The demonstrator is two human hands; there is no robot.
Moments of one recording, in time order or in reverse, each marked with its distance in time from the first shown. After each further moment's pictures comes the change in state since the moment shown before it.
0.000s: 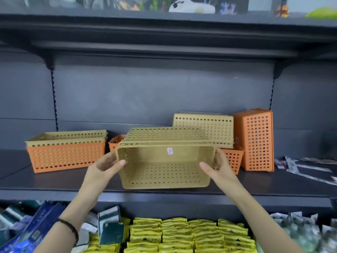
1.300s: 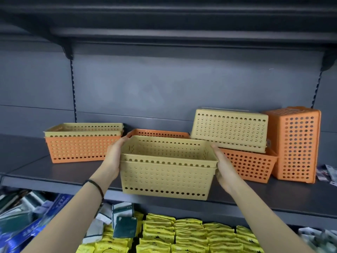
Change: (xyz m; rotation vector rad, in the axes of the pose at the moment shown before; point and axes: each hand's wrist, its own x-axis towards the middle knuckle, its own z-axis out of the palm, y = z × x) left_hand 0.078 -0.011 0.004 -0.251 0.140 -0.316; right_hand 0.095 0.034 0.055 0.329 0.014 0.339
